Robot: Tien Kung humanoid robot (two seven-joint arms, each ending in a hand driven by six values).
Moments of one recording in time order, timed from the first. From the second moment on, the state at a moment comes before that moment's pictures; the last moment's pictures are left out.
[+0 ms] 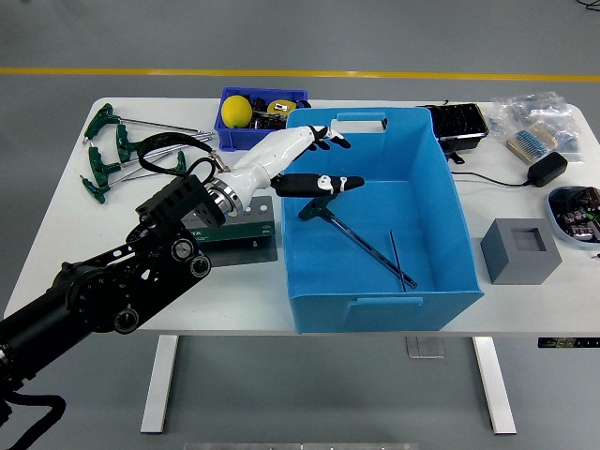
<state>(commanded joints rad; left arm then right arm) -0.67 0.13 -0.80 -1.18 1.66 0.20 0.01 0.10 -0.17 0.12 0.21 0.09 -0.26 0.07</state>
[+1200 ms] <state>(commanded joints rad) -0.06 0.12 -1.36 -1.34 0.98 0.27 -0.20 0.09 -0.17 0.09 0.21 0.12 -0.25 0.08</state>
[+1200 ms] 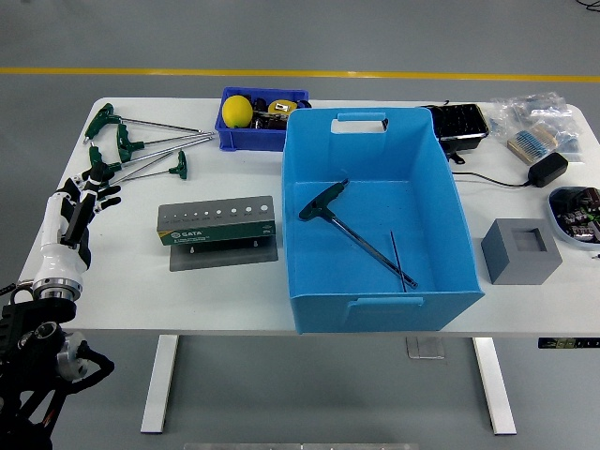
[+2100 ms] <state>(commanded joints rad) -0.14 0.20 -1.40 -1.24 0.94 0.00 -0.09 0.09 -0.17 0.10 0.21 0.11 -0.25 0.08</state>
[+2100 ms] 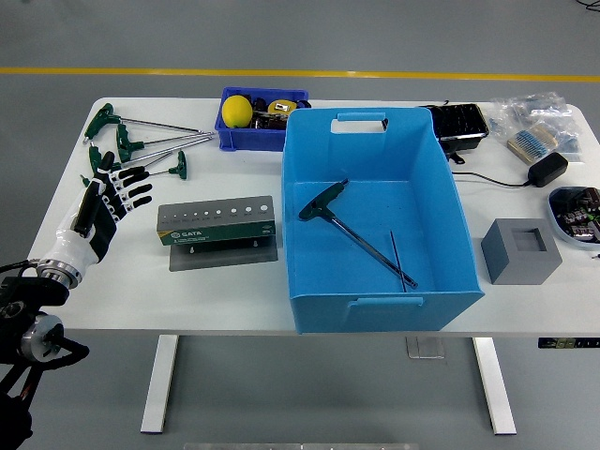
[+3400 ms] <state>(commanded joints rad) -0.17 0.22 -1.38 -1.26 0.93 0.01 -0.12 0.10 -0.17 0.11 0.21 0.10 -0.25 0.07</state>
